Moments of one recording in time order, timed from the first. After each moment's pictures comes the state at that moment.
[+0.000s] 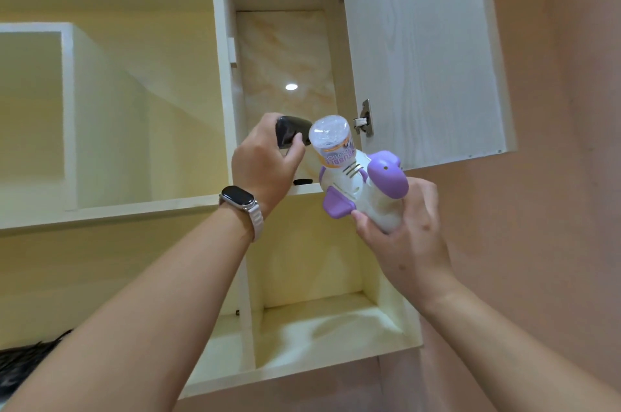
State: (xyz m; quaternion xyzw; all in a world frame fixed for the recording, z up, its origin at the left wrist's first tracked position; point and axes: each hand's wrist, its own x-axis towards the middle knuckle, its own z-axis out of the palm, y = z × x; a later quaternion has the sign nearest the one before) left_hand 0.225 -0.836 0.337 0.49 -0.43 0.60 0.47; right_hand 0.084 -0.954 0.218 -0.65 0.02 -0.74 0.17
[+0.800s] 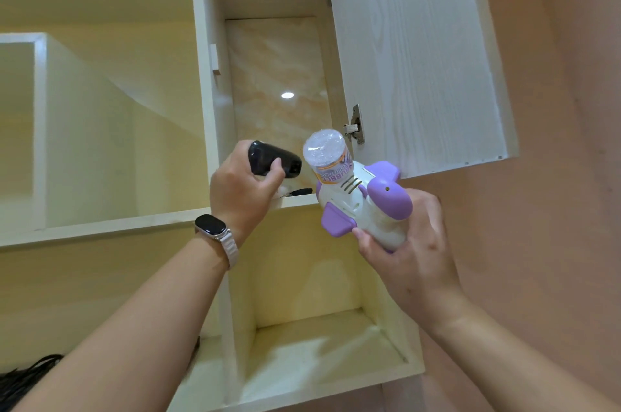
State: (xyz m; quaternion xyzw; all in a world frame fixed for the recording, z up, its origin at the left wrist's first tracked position) left_hand 0.253 -0.845 0.325 0.51 -0.42 0.57 0.49; right_hand 0.089 -0.984 0.214 -0.66 -0.01 -0.73 0.18
